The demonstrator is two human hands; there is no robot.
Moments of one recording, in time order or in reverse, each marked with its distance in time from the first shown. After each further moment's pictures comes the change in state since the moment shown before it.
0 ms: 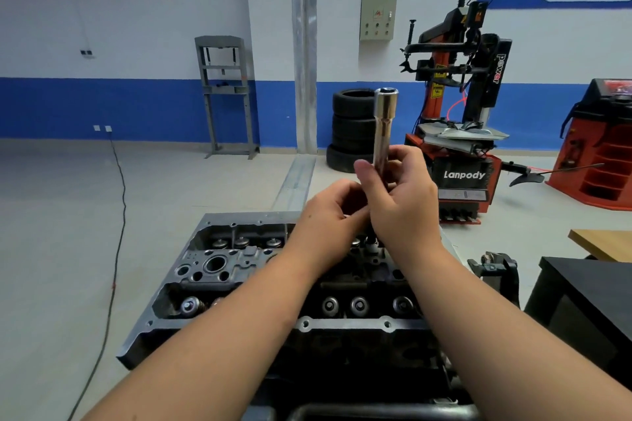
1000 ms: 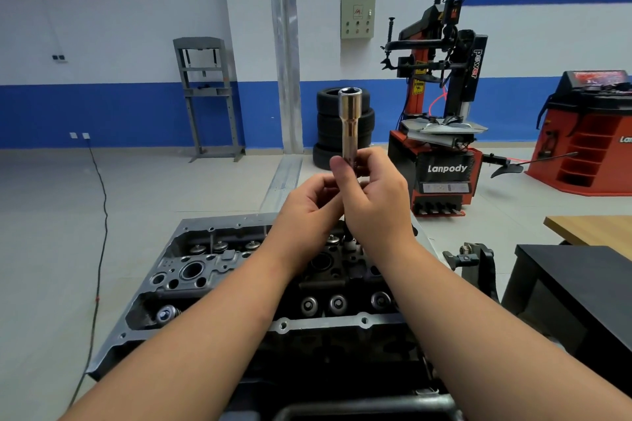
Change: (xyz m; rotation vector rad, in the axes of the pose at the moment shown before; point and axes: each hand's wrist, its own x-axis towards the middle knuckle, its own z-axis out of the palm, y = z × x) left_hand 0.001 0.007 0.004 -0.269 -0.029 -0.009; right_hand 0.000 -0.006 0.001 0.020 -0.025 0.045
